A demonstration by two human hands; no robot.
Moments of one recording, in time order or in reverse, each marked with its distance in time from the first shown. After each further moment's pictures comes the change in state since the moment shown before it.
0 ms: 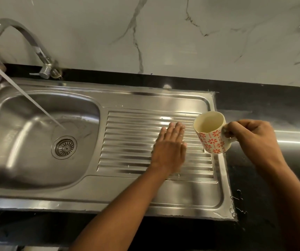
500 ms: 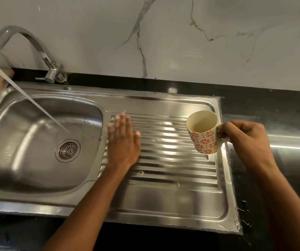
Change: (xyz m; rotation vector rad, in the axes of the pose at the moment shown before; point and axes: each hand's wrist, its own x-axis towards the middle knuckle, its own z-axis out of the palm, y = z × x) left_hand -0.026 -0.131 -0.042 0.096 0.159 -0.404; right_hand 0.016 -0.005 0.022 0.095 0.000 -0.063
